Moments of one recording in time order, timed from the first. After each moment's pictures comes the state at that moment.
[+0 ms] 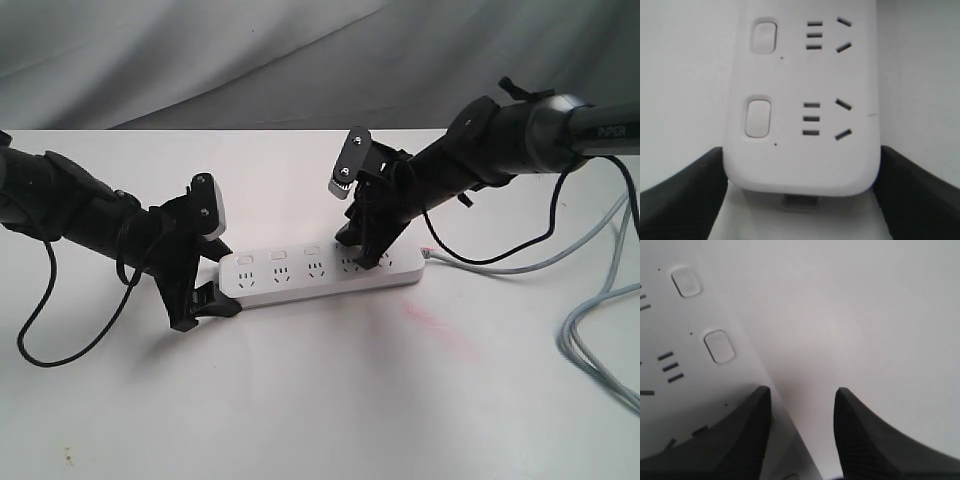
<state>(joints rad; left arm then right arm) -0.07 2.09 -1.12 -1.07 0.60 2.04 0.35 2.22 -1.46 0.77 0.52 -1.54</state>
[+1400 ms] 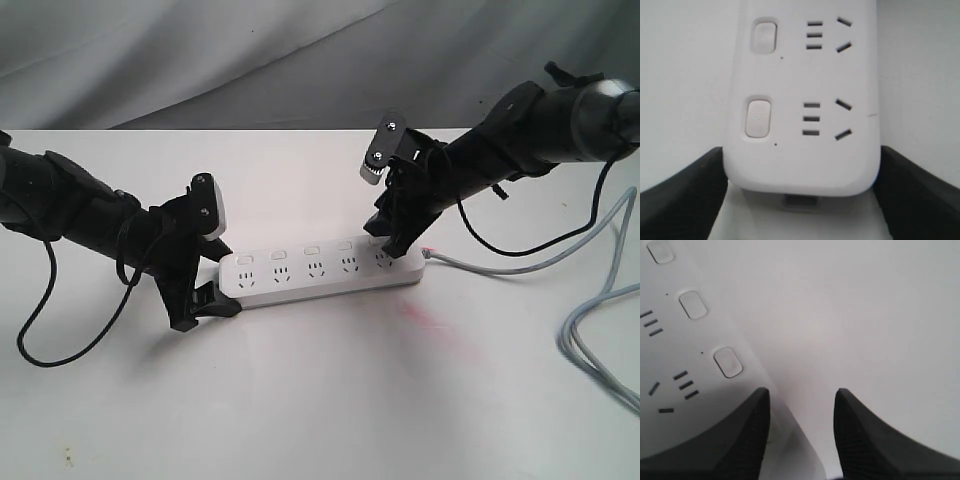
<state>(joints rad) -0.07 2.09 -1.12 -1.07 0.60 2.04 0.28 2.14 -1.42 0.80 0.53 -1.54</state>
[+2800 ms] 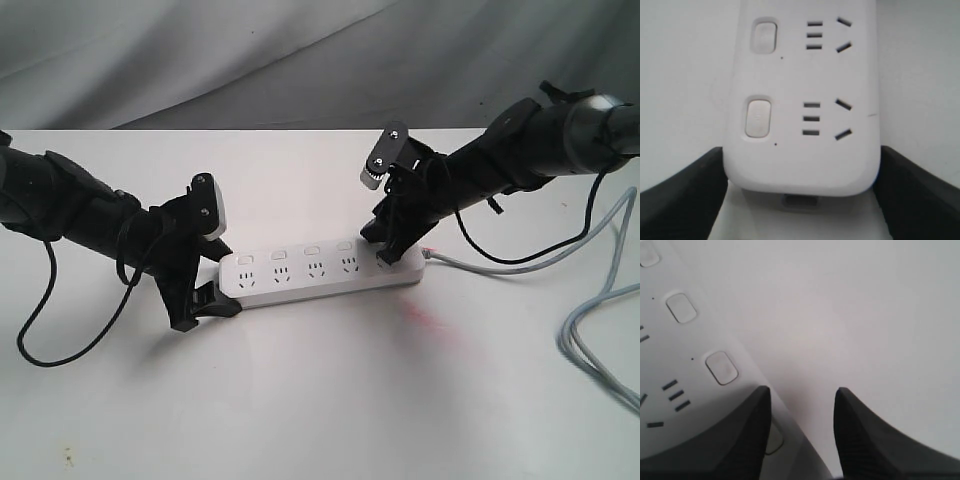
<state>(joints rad) -0.07 2.09 -1.12 -1.07 0.60 2.04 0.27 2.19 -1.39 0.86 0.51 -1.57</state>
